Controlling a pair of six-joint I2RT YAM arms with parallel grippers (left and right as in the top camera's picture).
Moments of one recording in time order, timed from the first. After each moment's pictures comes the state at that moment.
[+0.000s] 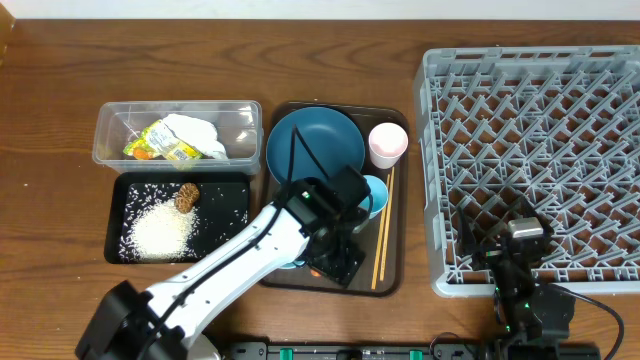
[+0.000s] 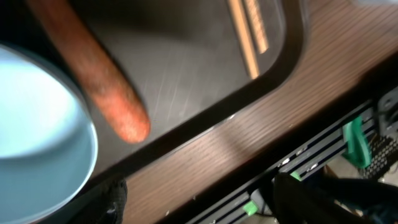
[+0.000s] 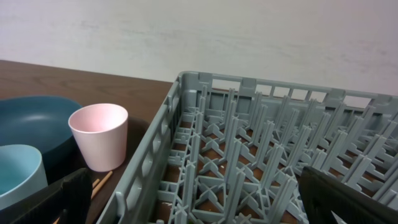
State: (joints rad) left arm -0.80 1.54 1.11 -1.11 0.29 -0.24; right arm -0.02 0.01 0.01 -0.06 -0.16 -0.07
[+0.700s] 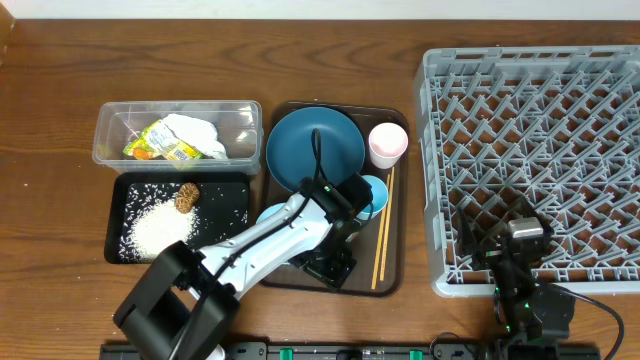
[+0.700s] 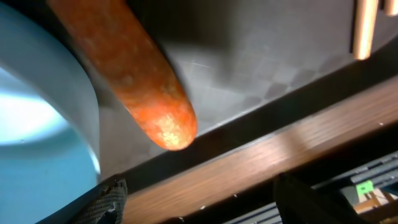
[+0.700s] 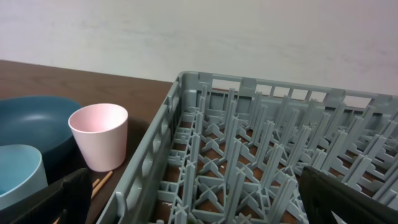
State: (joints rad) left arm -0.80 1.71 1.09 -1.12 0.18 -0.20; right arm -0.02 0.01 0.01 -0.06 -0.16 -0.07
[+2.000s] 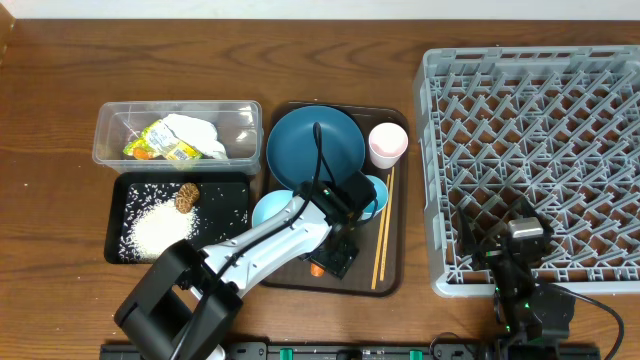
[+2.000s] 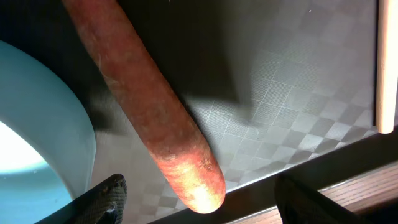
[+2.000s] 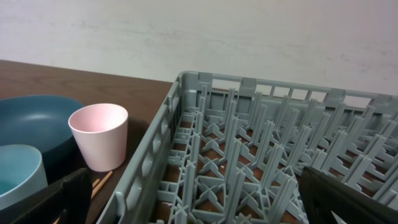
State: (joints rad) left arm -0.80 1.71 1.05 -0.96 0.08 -0.22; right arm -0.02 0.01 0.01 -0.06 -0.16 -0.07
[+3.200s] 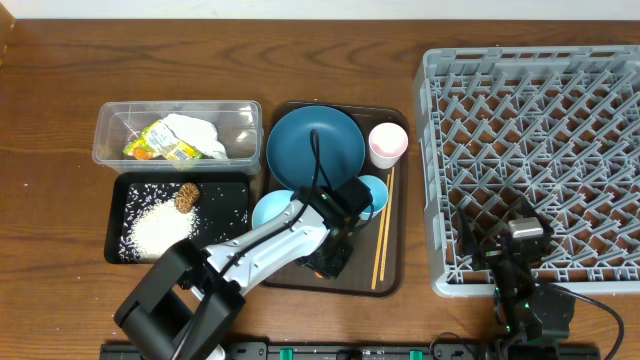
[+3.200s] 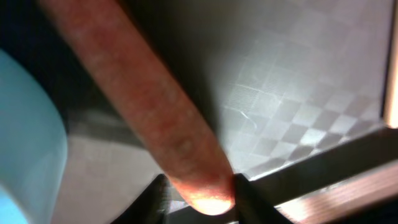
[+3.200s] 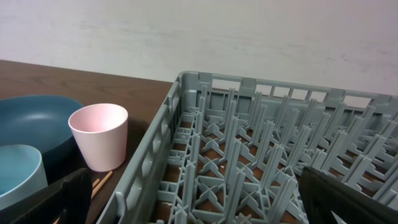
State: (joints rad) left arm -0.80 1.71 1.01 -0.93 0.12 -0.24; right arm -0.02 0.01 0.01 -0.06 -0.16 -0.07
